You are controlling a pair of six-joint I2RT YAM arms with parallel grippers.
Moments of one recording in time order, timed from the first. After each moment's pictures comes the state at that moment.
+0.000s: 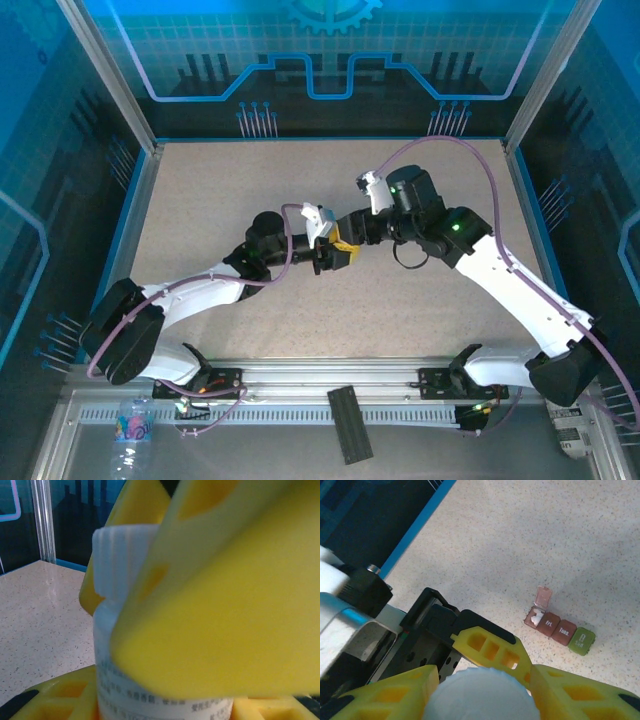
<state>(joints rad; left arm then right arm) -0.66 1.41 0.73 0.61 0.62 -0.14 0.66 1.26 1.31 -0.71 -0.26 0.35</state>
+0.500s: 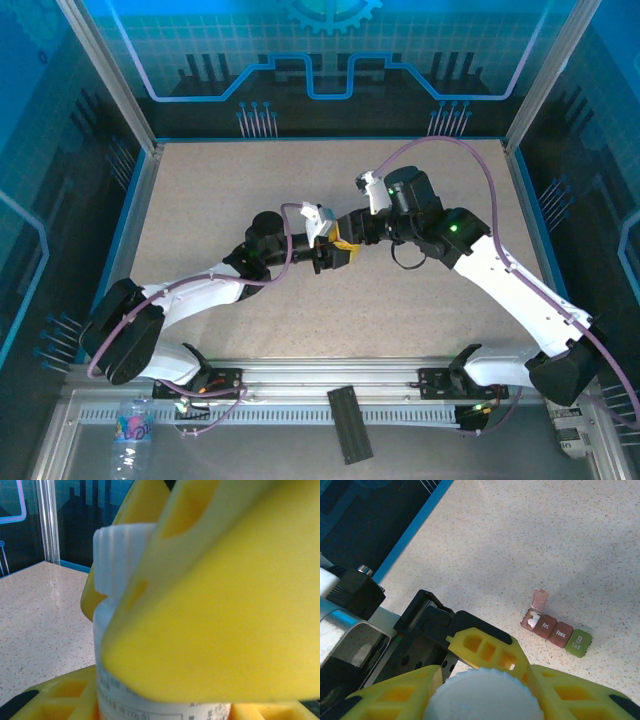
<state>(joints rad) -0.66 1.41 0.73 0.62 0.60 -0.14 0.66 1.26 1.31 -0.69 -0.23 0.36</state>
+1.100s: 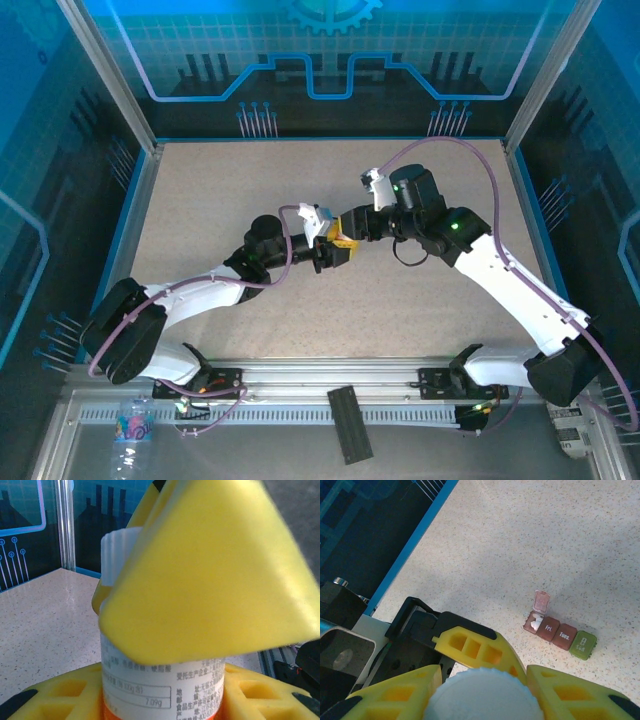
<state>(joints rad) -0.67 1.41 0.70 0.69 0.54 -0.14 0.61 1.26 1.27 -0.65 -0.29 0.39</state>
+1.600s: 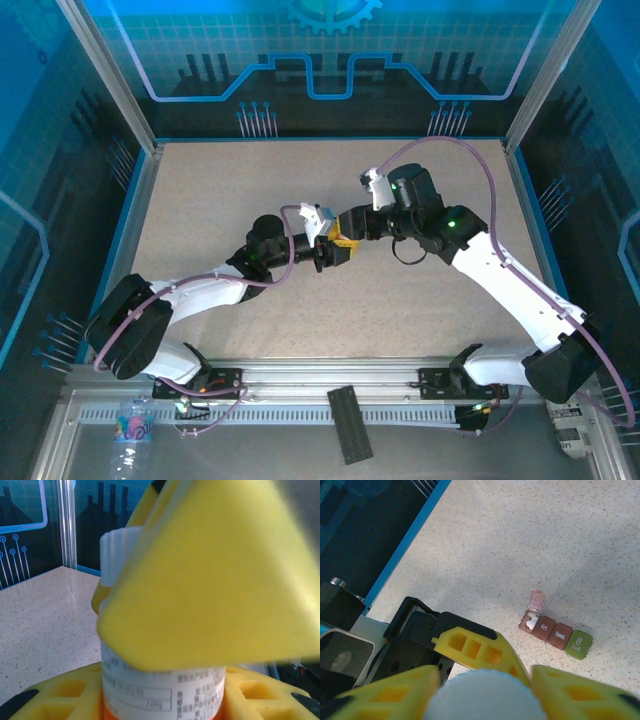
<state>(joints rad) -0.66 1.44 0.70 0.72 0.54 -0.14 0.61 1.28 1.27 -0.65 -0.30 0.38</state>
